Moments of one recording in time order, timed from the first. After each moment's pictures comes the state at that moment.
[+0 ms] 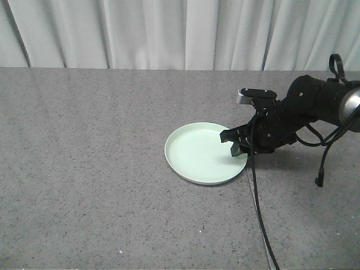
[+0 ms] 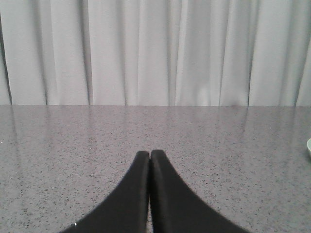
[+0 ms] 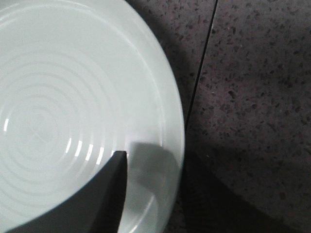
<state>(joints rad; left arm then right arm) 0.01 -0.01 0.03 0.08 0.02 -0.10 0.18 1.92 -1.38 0.36 0.74 -0.19</state>
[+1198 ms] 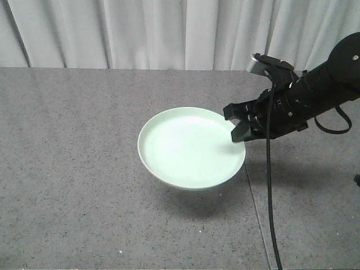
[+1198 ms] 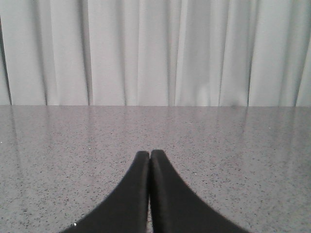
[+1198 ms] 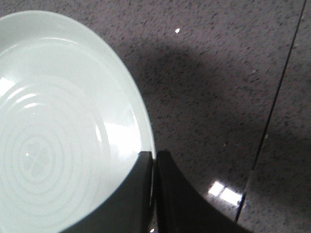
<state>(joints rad) 0.01 -0.01 0.03 0.08 0.02 -0.10 0.22 1.61 -1.33 0.52 0.96 -0.22</state>
